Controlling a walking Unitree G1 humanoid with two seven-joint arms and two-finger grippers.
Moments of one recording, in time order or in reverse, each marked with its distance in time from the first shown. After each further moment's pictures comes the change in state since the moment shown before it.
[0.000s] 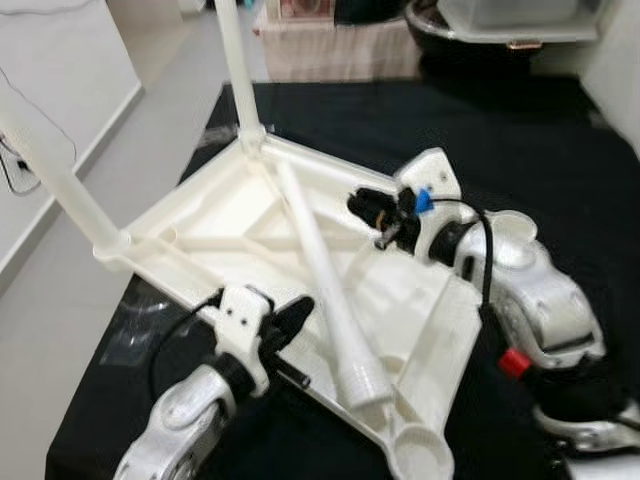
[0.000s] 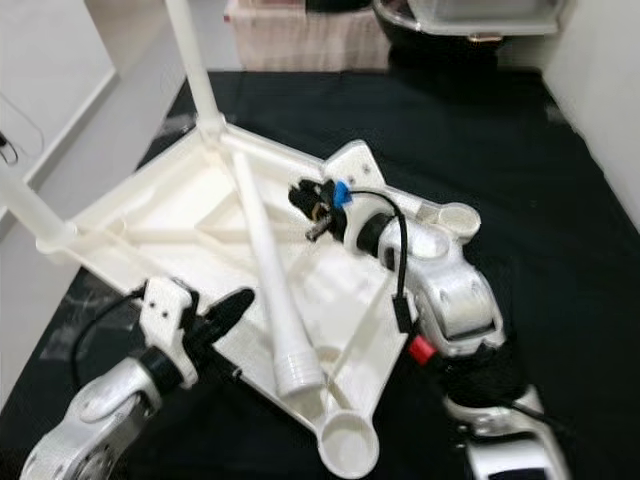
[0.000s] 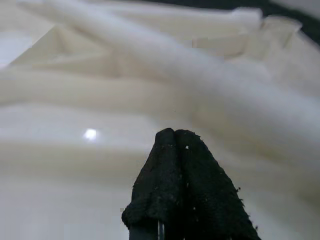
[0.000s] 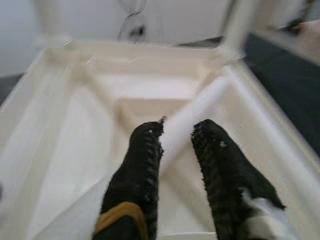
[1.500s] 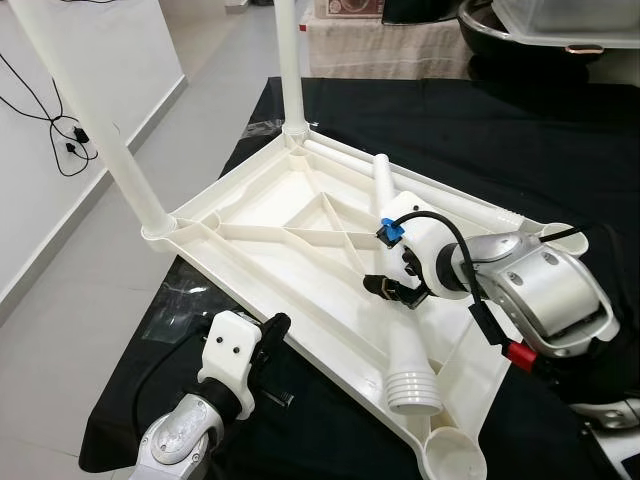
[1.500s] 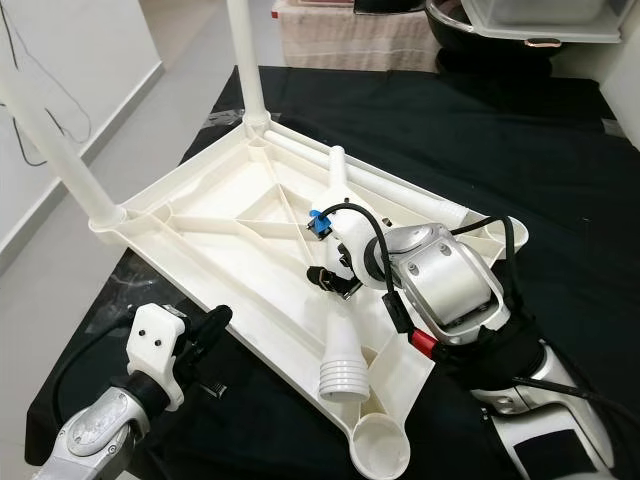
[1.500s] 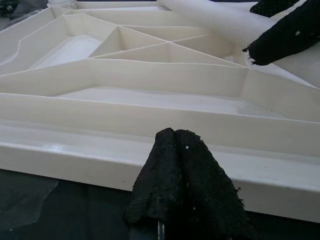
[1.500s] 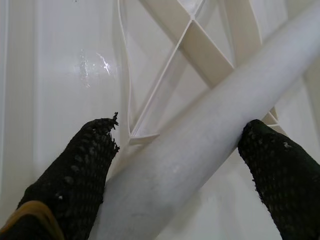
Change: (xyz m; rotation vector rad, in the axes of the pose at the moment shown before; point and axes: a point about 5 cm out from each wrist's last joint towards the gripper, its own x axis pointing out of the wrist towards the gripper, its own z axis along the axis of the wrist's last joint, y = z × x) left arm -0.003 -0.005 0.000 0.098 -0.035 0.079; right arm -0.017 -0.001 -0.019 0.042 0.634 -0.147
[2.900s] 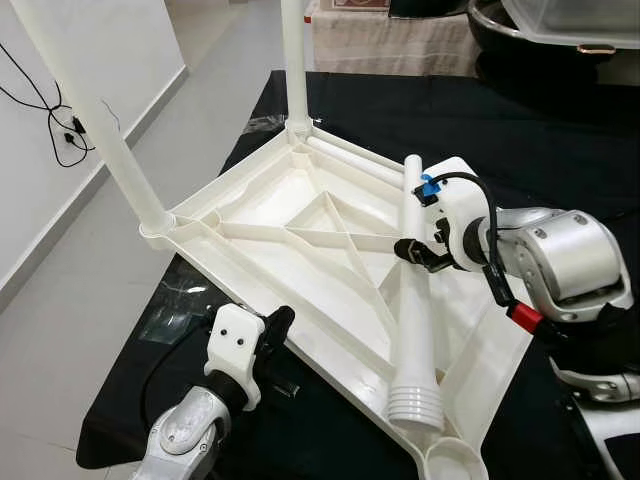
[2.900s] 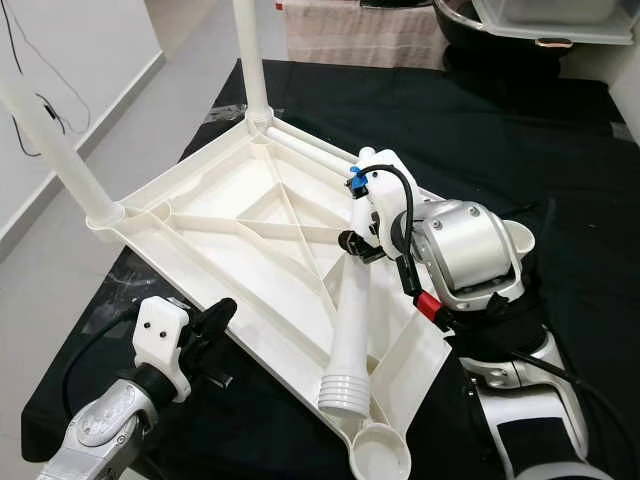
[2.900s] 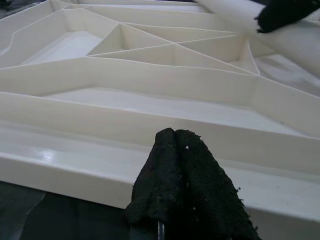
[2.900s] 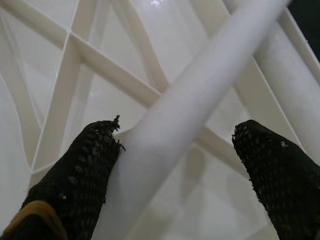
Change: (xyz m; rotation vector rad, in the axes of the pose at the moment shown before) left arm 0.008 -0.003 -0.001 -0.035 -0.015 0.004; right arm -0.011 -0.034 0.001 0.243 -0.013 -0.184
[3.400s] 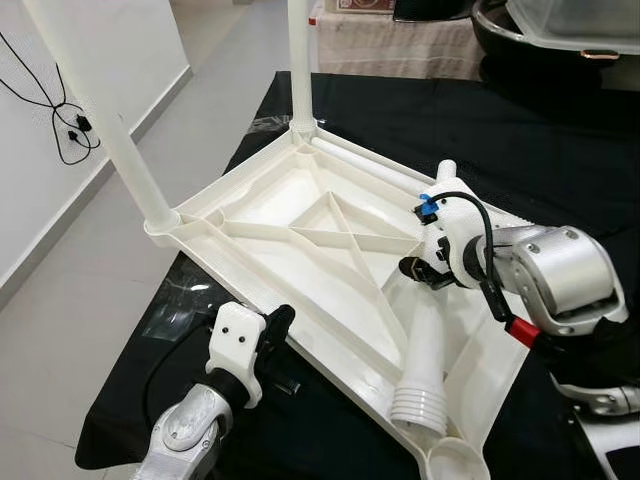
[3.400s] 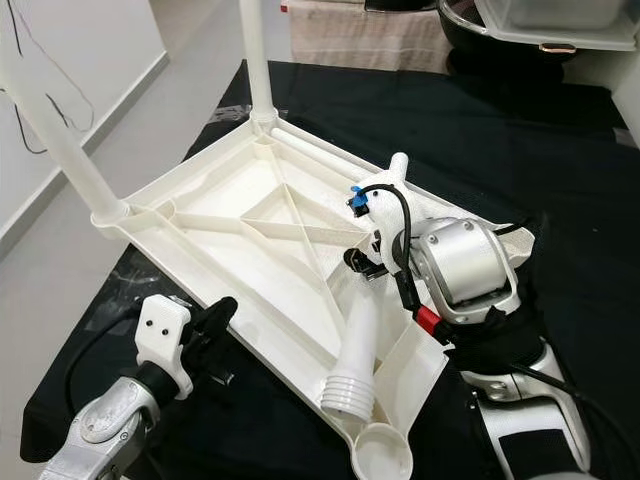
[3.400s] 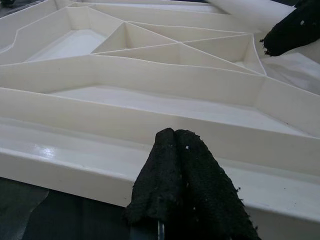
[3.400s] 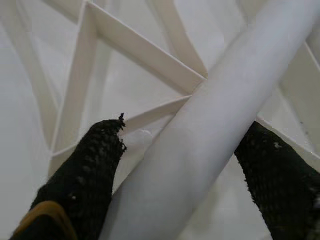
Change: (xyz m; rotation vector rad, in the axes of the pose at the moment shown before) left arm 0.003 -0.001 -0.001 -0.011 -0.001 0.000; right arm 0.007 0.011 -0.014 0.038 0.076 0.057
